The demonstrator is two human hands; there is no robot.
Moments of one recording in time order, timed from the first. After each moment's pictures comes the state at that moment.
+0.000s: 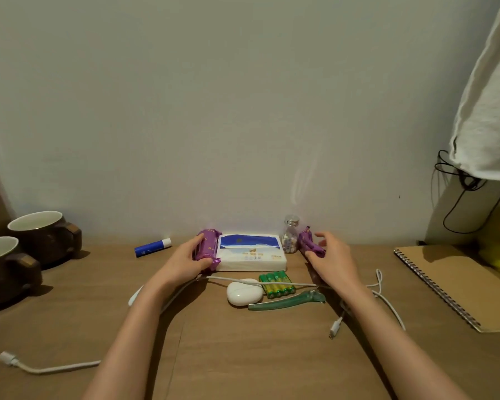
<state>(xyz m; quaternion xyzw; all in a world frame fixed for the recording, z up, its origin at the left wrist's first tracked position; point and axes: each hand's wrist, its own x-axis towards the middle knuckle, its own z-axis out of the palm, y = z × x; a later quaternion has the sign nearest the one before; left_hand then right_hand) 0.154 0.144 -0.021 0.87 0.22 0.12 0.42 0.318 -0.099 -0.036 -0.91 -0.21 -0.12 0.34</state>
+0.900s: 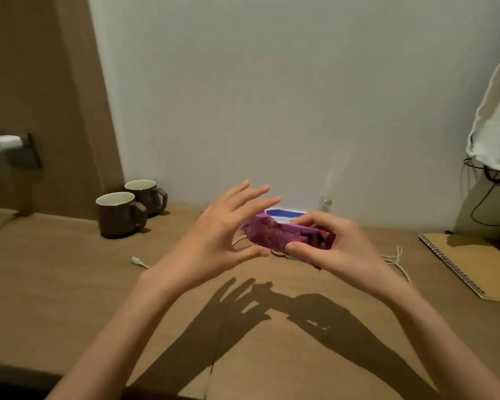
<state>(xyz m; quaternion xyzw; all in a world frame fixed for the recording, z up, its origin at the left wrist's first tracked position) -0.031 0.032 0.067 0.94 -0.02 0.30 0.13 0.107 -0.146 0.064 -0.71 -0.53 0.01 0.46</state>
